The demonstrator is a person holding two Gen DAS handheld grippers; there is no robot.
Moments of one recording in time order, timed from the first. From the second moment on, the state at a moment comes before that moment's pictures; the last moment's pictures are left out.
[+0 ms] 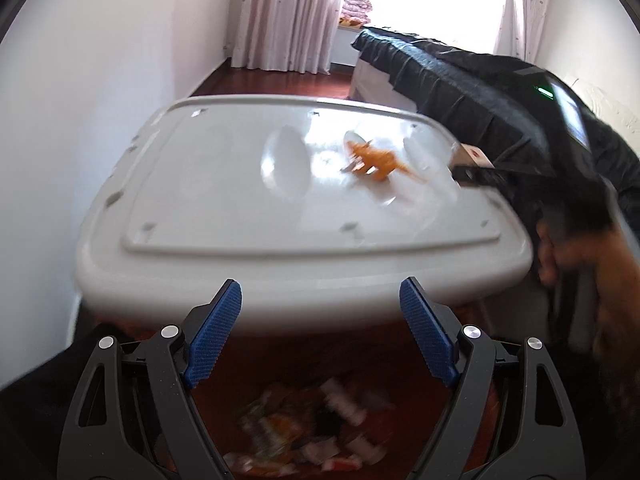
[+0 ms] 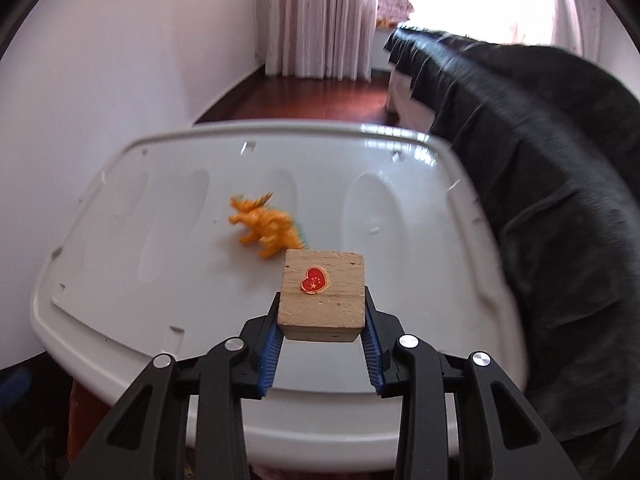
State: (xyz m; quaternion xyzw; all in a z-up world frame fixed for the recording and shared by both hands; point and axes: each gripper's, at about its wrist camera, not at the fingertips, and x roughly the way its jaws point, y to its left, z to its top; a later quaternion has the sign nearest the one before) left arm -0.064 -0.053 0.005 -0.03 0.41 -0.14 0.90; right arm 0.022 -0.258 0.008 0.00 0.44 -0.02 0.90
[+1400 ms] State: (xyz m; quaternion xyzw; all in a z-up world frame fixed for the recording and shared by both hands) left arm 0.104 -0.142 -0.037 -0.02 0.44 -0.10 0.90; right arm -0.014 -0.296 0.047 0.03 0.36 0.02 0.93
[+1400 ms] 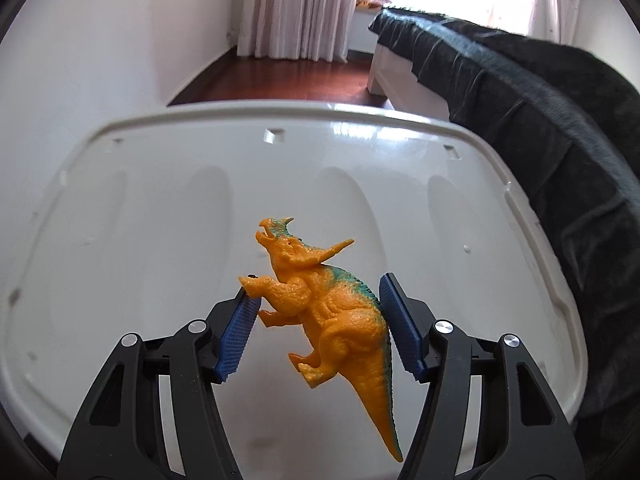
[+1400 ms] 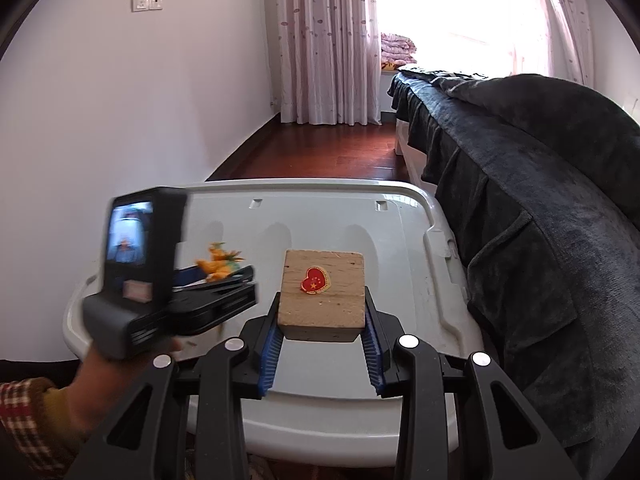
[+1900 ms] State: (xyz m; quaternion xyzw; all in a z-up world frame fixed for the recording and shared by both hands) left arm -0.076 -0.018 -0.034 0.00 0.45 -0.06 0.89; right arm -0.114 -0.203 -0.024 0.02 0.46 0.09 0.88
